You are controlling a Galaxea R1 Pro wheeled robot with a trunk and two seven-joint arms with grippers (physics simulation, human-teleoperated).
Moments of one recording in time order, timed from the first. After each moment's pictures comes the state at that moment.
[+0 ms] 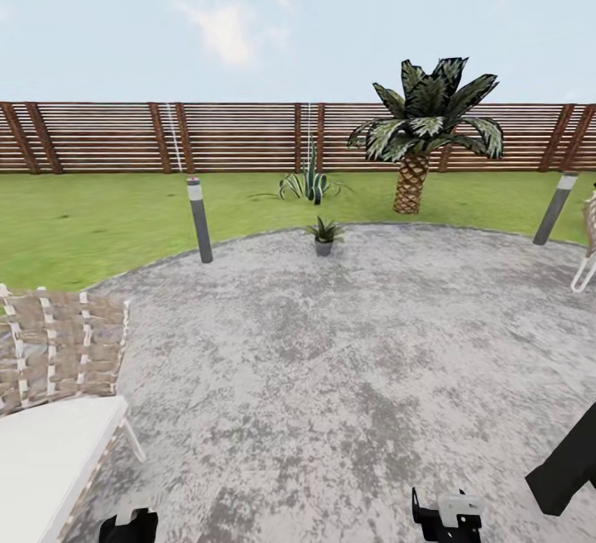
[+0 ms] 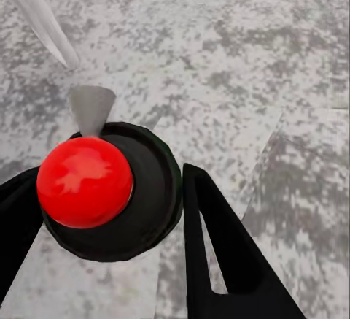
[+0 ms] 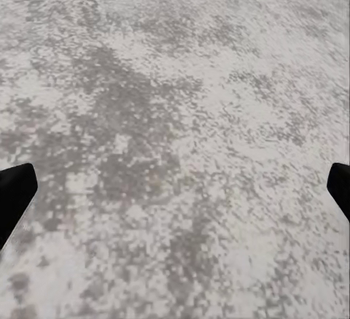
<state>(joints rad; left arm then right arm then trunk) -0.42 0.16 0.09 -0.13 0.04 -0.33 -0.08 -0.38 -0.03 -0.34 -0.13 0.47 -0.65 -0.27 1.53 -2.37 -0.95</state>
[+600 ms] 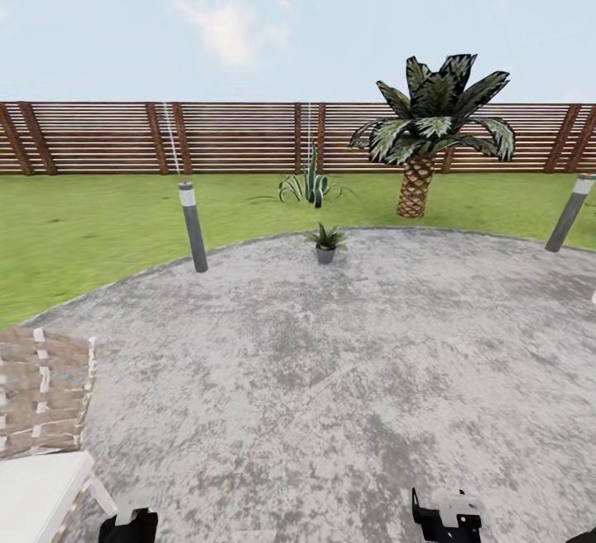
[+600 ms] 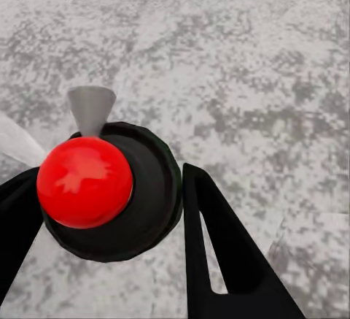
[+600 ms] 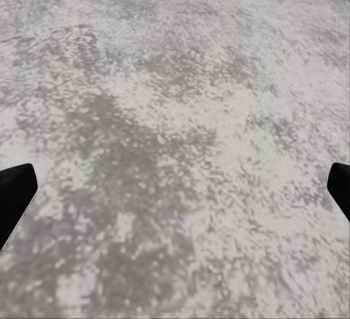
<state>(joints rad) -0.42 0.16 0.09 -0.13 0.04 -0.33 -0.08 -0.38 -0.03 -0.34 -0.13 0.47 -0.65 -0.27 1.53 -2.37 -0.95</state>
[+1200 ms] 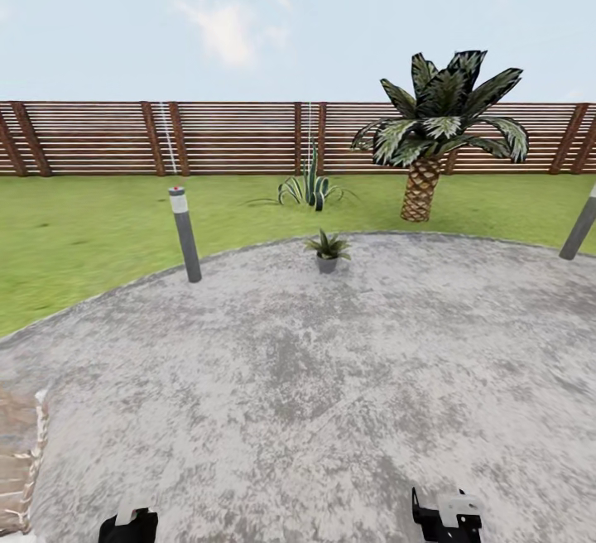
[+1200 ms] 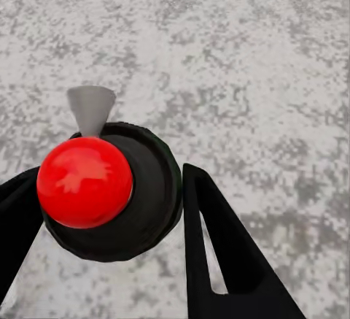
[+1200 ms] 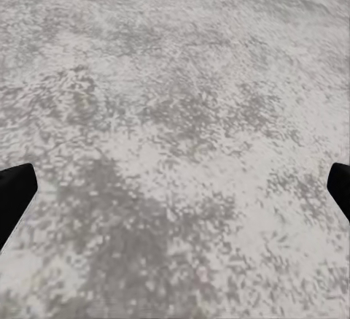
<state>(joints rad) -0.42 0.16 0.09 -0.13 0.04 -0.33 -0.08 -0.38 -0.03 -0.34 -0.13 0.47 -0.65 -0.27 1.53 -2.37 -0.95</state>
